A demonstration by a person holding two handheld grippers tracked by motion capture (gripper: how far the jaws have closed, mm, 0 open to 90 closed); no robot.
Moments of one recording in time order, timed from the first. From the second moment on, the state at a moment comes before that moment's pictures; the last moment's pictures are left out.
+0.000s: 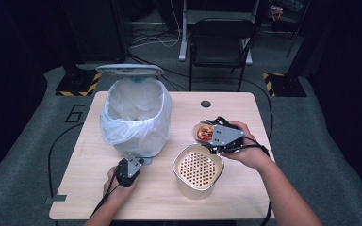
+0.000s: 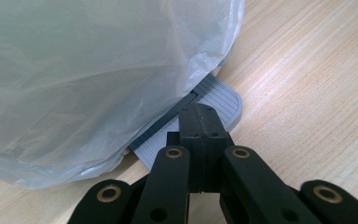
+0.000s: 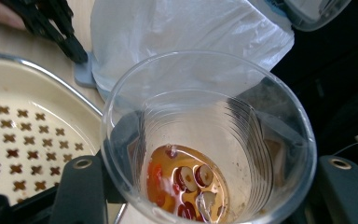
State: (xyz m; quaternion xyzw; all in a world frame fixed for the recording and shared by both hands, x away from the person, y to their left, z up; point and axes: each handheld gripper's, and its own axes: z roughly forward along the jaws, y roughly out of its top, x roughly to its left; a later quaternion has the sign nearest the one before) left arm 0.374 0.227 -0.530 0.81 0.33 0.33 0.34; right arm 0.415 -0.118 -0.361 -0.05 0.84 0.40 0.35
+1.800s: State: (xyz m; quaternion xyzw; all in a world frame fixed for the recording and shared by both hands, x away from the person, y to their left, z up) left arm 0.373 0.227 -0.530 0.81 0.33 0.33 0.34; right arm 0.357 -0.086 -0.419 -0.42 0.64 0.02 0.64
